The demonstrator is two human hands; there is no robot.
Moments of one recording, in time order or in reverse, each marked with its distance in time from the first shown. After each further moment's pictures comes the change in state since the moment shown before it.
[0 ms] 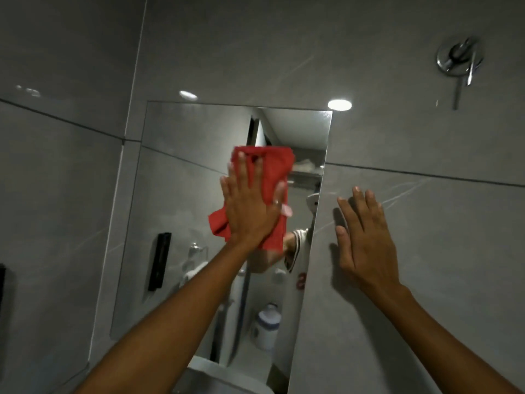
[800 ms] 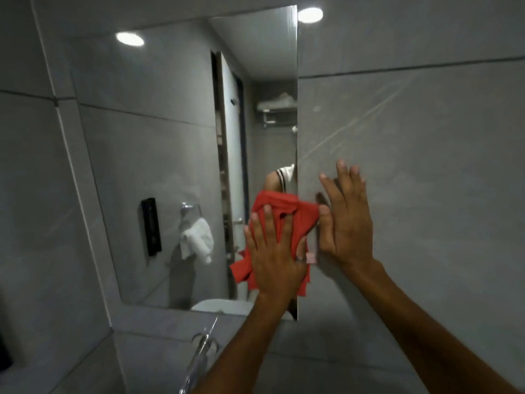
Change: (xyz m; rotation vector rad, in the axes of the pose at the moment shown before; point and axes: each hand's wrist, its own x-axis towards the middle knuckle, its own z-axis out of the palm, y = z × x) left_hand -0.238 0.010 0.039 0.033 -0.173 0.191; right_hand -0.097 -0.045 0.026 0.169 0.141 0.148
